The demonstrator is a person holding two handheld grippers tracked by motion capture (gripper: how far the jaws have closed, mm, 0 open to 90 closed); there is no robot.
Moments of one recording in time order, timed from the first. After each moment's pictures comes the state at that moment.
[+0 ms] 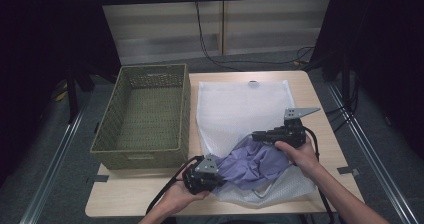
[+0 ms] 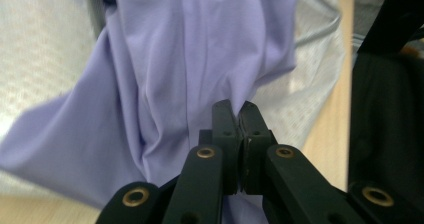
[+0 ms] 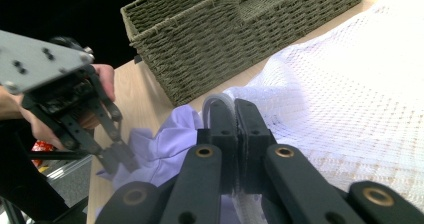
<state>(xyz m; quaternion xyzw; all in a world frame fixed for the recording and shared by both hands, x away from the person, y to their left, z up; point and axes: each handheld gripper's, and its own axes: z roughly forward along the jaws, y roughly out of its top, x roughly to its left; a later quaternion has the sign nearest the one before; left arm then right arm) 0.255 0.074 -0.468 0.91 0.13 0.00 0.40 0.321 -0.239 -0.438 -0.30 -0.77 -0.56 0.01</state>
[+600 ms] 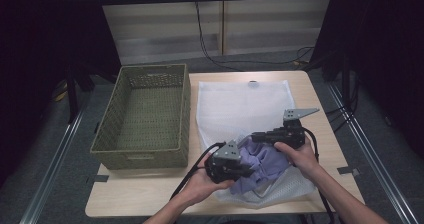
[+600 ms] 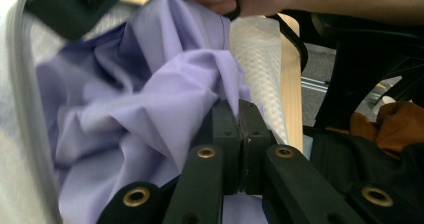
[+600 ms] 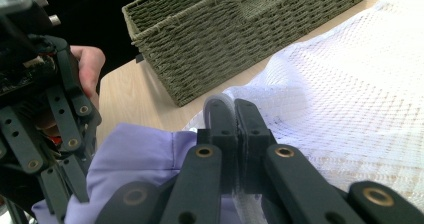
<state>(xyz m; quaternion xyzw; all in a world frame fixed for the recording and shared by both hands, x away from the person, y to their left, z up) 0.267 0.013 -0.431 0.88 0.10 -0.04 0.47 0.319 -0.237 -0.439 -0.30 -0.77 -0.56 0.01</state>
